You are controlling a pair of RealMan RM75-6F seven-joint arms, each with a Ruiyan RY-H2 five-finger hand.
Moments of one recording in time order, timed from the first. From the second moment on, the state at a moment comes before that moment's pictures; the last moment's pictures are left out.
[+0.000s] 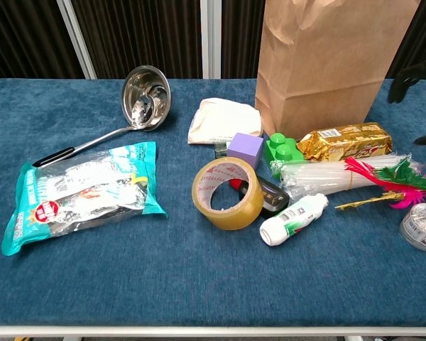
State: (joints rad) left arm -0.11 -1.51 0.03 -1.01 1.66 1.67 -0.46; right arm 0.56 -1.34 0.11 -1.42 -1.25 1.03 -0.24
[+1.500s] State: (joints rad) left arm -0.12 -1.55 0.03 -0.93 1.66 1.67 -0.51; right arm 0.63 -1.60 0.17 -1.16 -1.30 1.07 -0.18
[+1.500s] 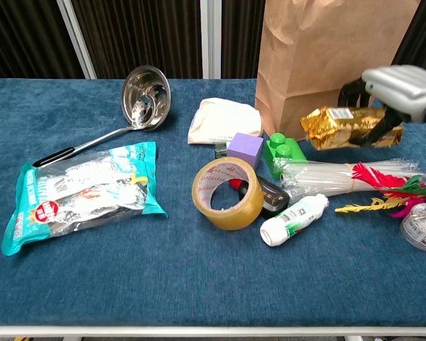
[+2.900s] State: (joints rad) left arm -0.13 -1.52 0.03 -0.98 1.66 1.64 -0.46; right arm 0.97 -1.48 0.57 -1.37 -0.90 1.17 -0.44
